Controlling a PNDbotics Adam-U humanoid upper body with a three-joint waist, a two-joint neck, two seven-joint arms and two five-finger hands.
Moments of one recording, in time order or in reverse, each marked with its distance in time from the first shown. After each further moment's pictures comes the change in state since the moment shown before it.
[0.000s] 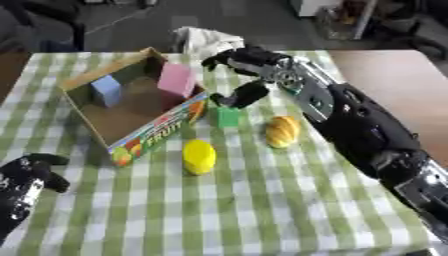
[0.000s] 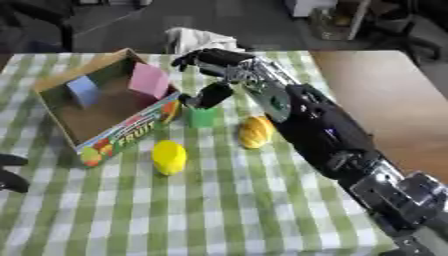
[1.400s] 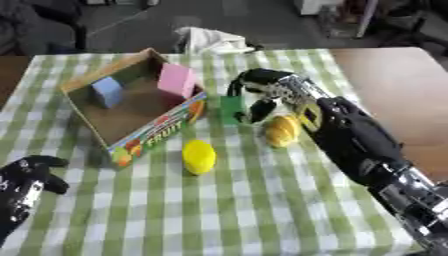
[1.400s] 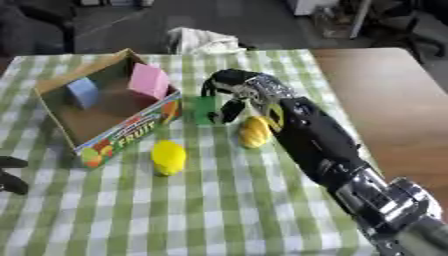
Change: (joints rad) left arm 0.006 0.000 0.000 0.000 0.000 0.000 0.001; right arm -0.002 0.068 -0.094 0.136 0.225 0.035 -0.096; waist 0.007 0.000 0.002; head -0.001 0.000
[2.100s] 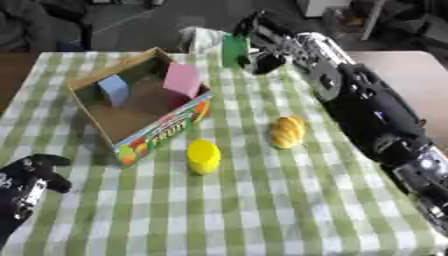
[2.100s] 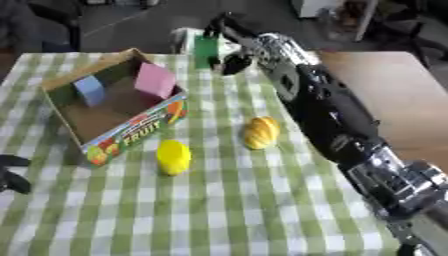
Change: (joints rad) left arm 0.001 0.000 0.000 0.000 0.000 0.003 0.003; right arm -0.113 -0.106 -0.016 -0.125 -0.146 0.086 -0.131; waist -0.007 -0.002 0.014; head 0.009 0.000
